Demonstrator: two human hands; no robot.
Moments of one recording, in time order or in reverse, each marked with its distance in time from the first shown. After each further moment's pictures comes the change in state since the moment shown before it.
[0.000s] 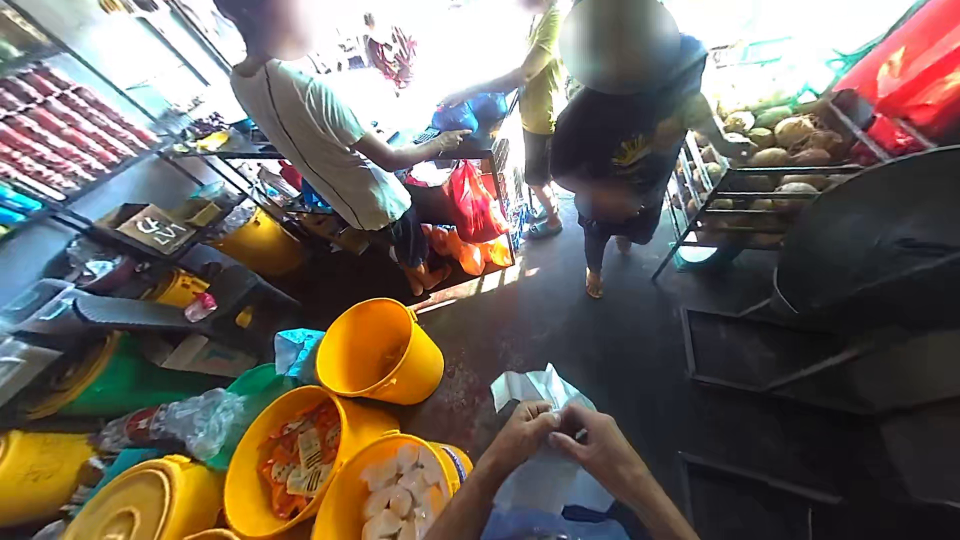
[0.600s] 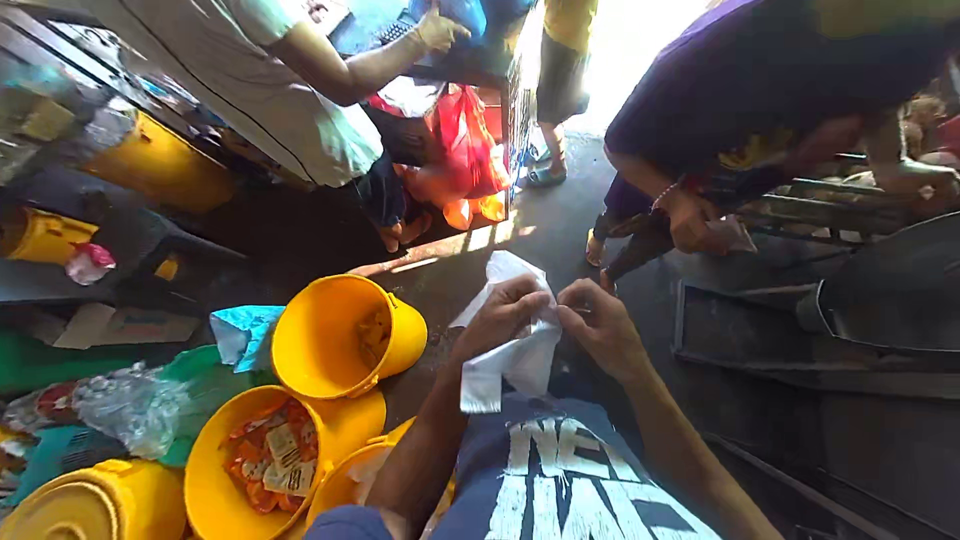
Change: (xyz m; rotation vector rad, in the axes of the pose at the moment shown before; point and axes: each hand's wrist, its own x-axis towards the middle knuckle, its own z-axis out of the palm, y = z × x) left_hand 0.248 0.114 -0.247 -0.173 -0.089 0.286; right_hand 0.346 -0.071 -0.046 0.106 0.182 -0.282
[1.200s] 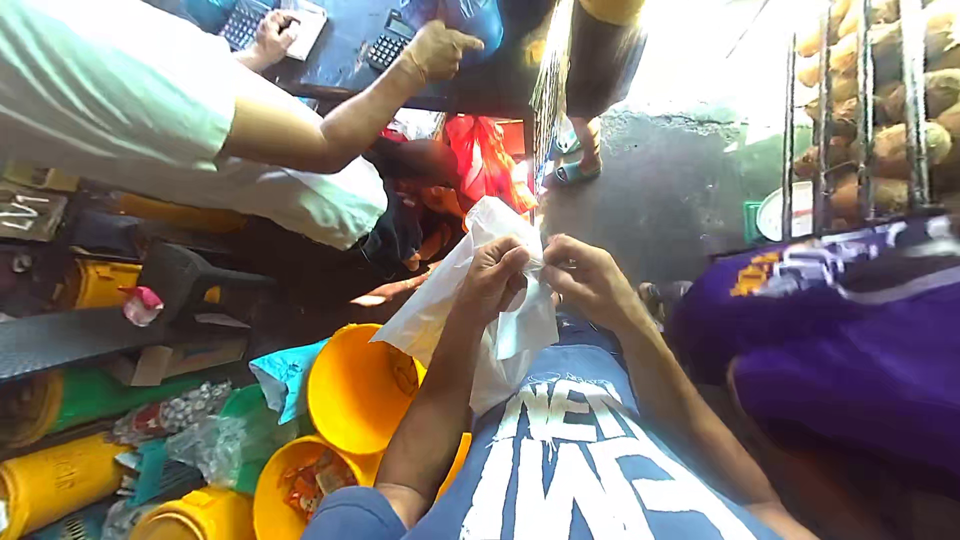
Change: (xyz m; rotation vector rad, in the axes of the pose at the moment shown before) left_hand 0.238 0.044 -0.187 -0.106 0.208 -0.034; right_hand 0.325 0.083 -0.016 0.171 -0.155 -0.037
